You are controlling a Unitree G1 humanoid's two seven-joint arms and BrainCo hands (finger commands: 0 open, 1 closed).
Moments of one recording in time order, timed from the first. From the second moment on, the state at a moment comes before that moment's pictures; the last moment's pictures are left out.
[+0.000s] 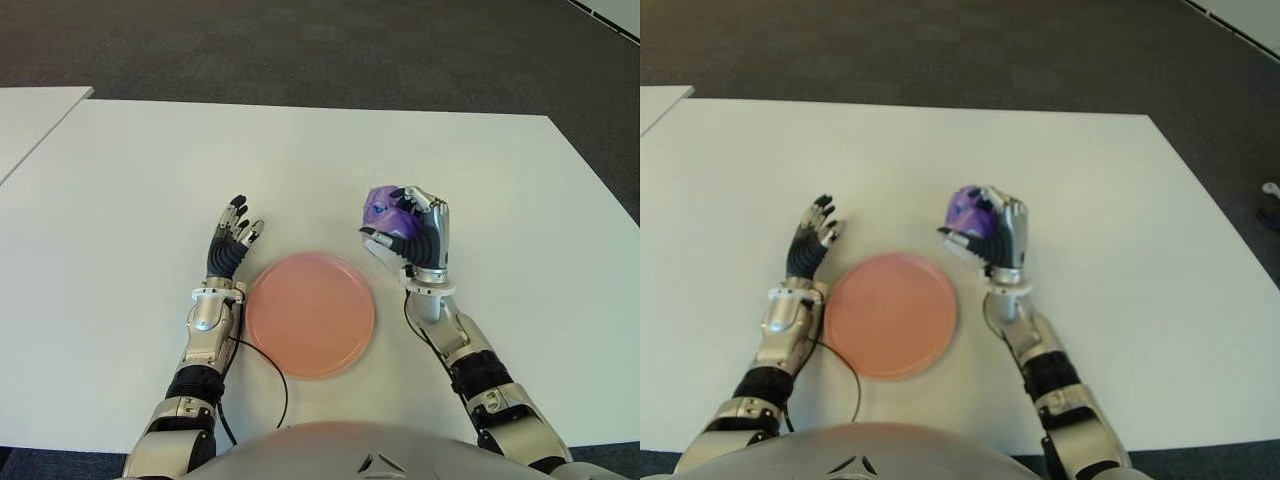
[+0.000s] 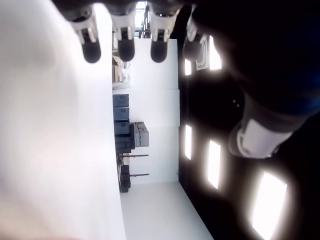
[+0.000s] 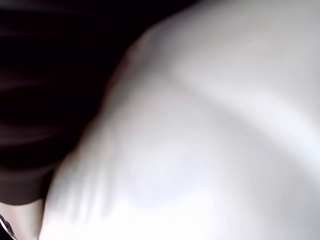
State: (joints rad) left arm -0.10 0.05 0.10 0.65 -0.05 -0.62 -0.06; right arm -0.20 -0.25 0.26 0.36 -0.72 -0.62 -0.88
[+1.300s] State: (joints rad) left arm -0.15 0.06 0.09 0.70 0.02 -0.62 0.05; right arm -0.15 -0.22 0.47 0.00 -0.63 -0.71 -0.17
